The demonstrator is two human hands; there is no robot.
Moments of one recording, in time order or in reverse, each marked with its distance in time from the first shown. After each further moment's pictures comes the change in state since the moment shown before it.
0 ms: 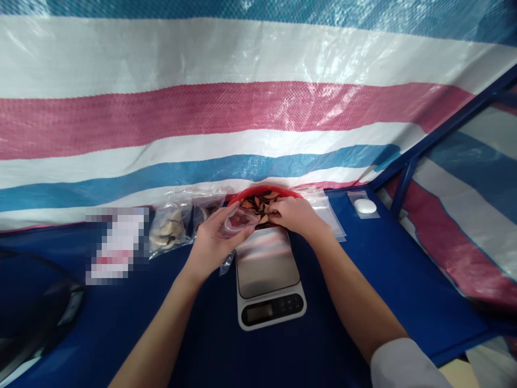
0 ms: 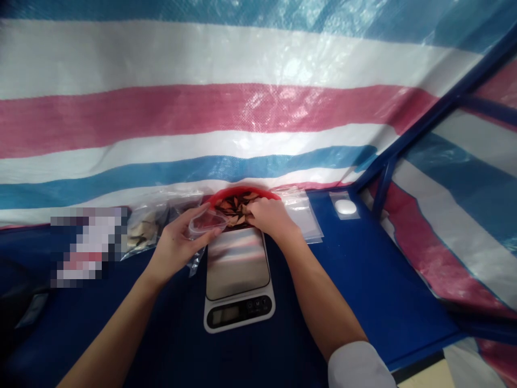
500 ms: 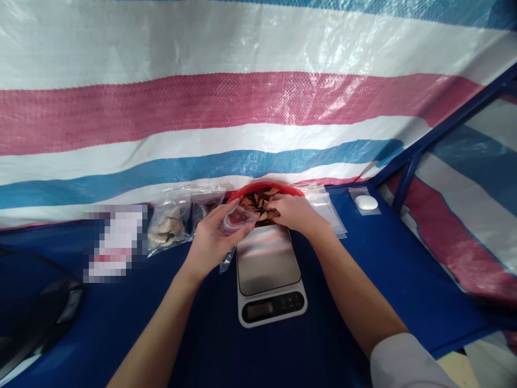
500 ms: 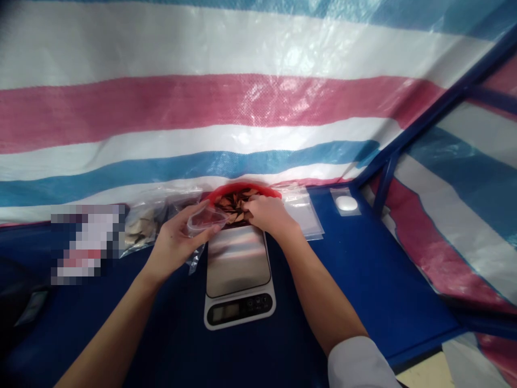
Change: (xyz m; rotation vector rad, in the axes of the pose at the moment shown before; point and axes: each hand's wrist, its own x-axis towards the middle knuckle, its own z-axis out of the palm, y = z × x) left_hand -0.001 0.000 0.001 -0.017 0.000 -0.018; right_hand 0.000 0.002 0.006 0.011 -0.002 -0.065
